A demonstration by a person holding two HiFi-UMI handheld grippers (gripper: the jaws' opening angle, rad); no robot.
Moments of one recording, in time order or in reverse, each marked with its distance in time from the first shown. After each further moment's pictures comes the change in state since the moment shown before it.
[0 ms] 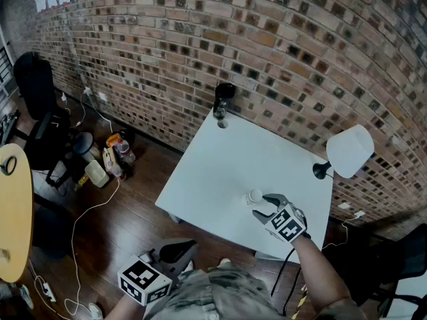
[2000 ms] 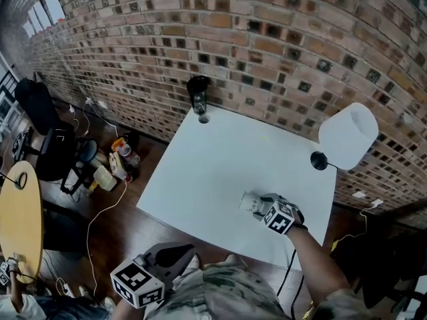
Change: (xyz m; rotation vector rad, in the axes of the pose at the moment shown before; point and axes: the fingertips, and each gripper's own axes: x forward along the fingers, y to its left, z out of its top) left arm 0.102 -0.065 0.004 -0.025 0.121 0.002; right arm 0.056 -0.035 -0.154 -0.028 0.090 0.131
